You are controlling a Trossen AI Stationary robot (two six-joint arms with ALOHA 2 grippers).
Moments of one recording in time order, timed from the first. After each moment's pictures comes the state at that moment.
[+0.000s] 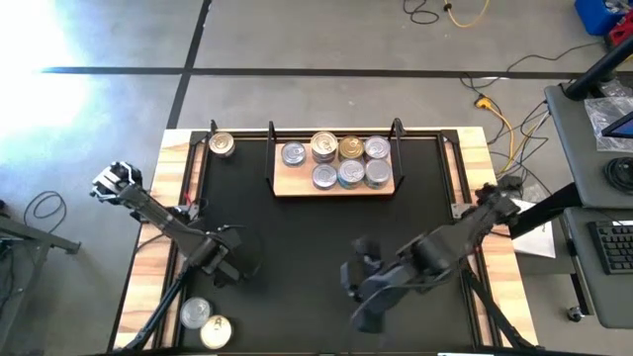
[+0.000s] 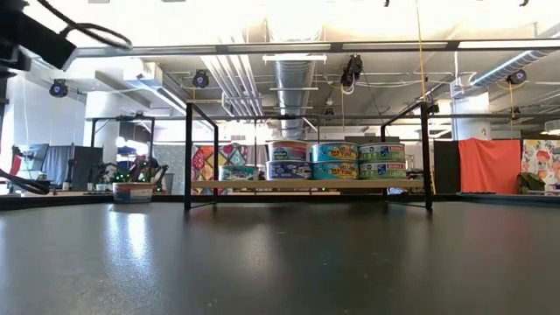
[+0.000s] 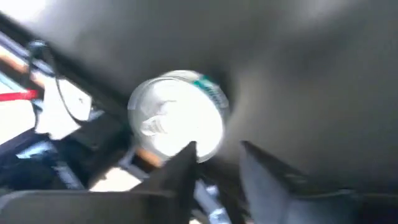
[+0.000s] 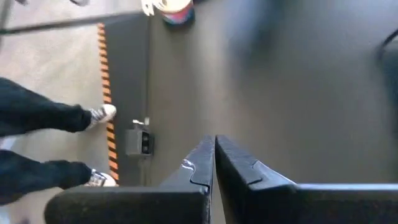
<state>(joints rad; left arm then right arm) -0.63 1.42 0.99 -1.40 -0.01 -1.19 0.56 1.88 2.08 -1.13 0.20 0.59</state>
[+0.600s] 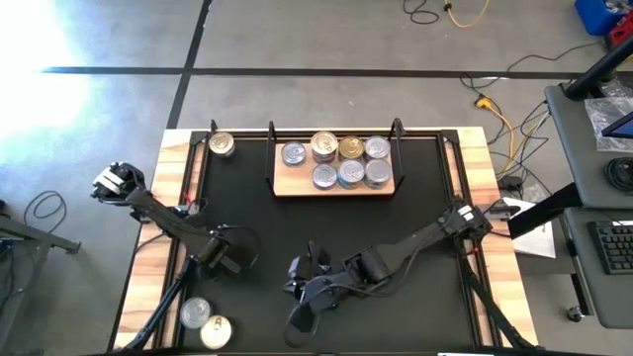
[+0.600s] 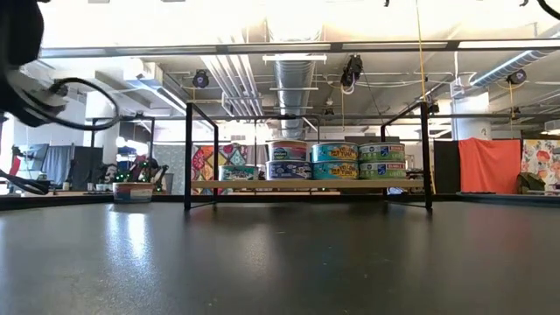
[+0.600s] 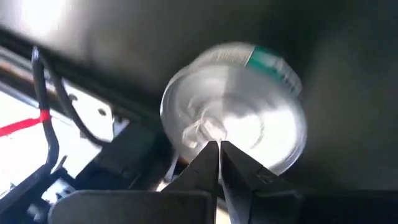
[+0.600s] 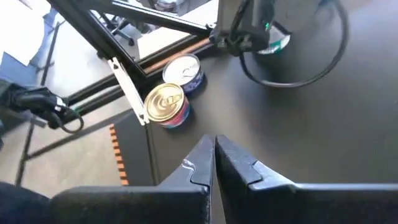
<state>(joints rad) -0.58 1.43 0.76 -1.34 0.01 -0.93 0.46 2.13 2.12 -0.63 0.34 0.73</state>
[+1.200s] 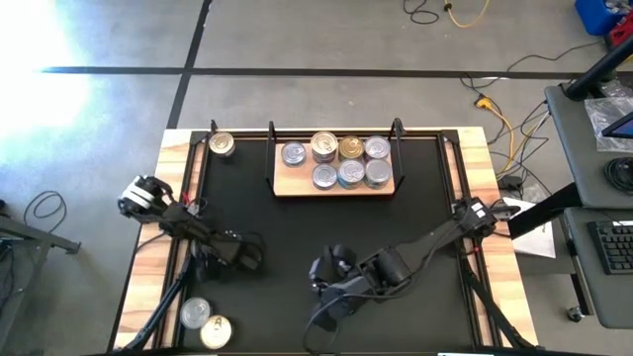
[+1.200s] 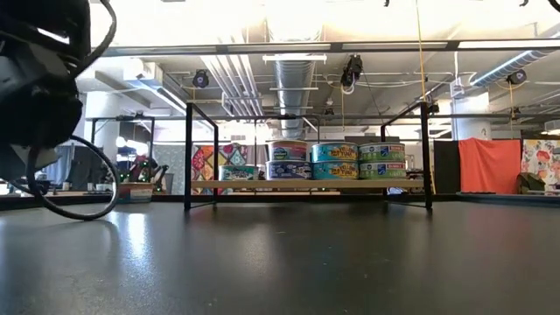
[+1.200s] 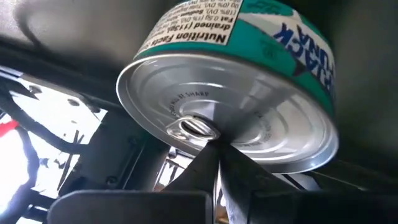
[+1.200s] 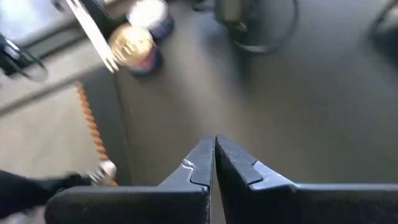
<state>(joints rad) -0.48 1.72 0.74 -1.30 0.16 -0.63 0.51 2.05 2.12 -0.97 0.33 0.81</state>
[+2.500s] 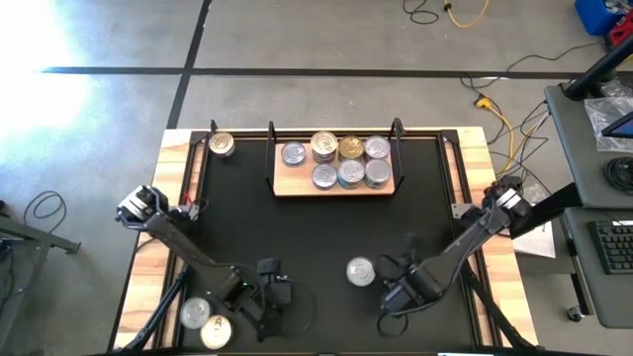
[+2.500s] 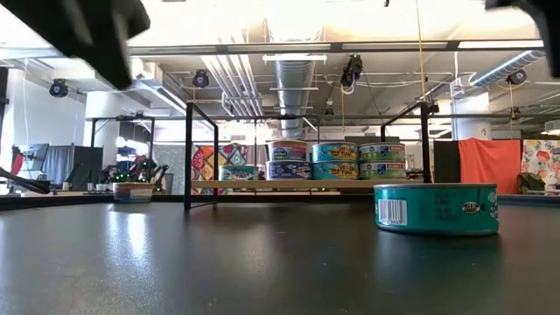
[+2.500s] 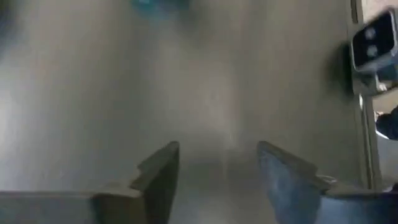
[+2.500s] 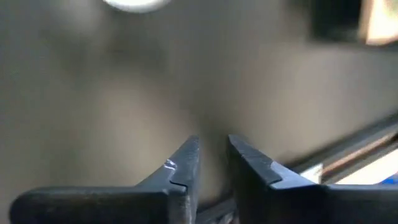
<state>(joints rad) -0.70 1.76 1.29 -0.66 -0.36 -0.68 0.66 1.80 1.52 -1.54 0.18 0.90</state>
